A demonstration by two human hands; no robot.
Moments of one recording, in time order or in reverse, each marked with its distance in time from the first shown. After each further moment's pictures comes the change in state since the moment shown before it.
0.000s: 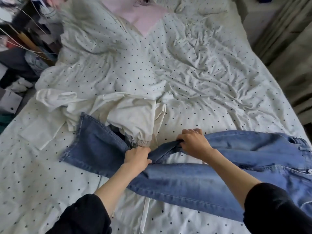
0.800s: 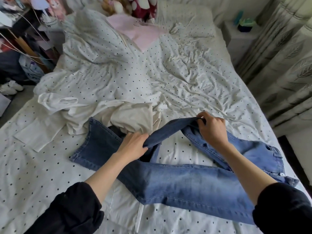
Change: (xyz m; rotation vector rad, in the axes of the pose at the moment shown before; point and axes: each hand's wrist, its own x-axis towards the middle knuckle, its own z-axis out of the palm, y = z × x) left_hand -0.029 -0.016 -0.066 -0.160 0.319 0.260; right_hand -0.035 0.014 -0.083 0.197 0.558 0.323
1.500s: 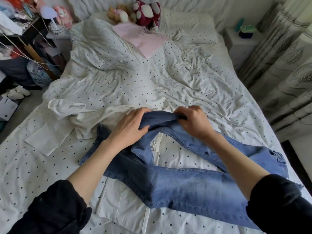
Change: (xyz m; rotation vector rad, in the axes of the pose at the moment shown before) left_hand -0.001 -0.014 -0.082 -0.207 0.339 0.107; right_hand 0.019 -0.090 -0.022 0.130 -0.021 -0.421
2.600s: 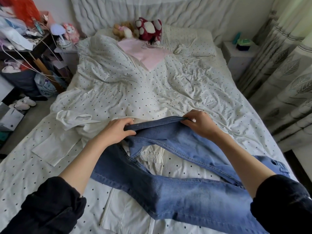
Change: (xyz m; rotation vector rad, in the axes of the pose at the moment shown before) left_hand 0.013 -0.056 -0.038 -0.096 -0.222 -0.277; right_hand 0.021 0.002 -0.031 0.189 -0.192 0.189
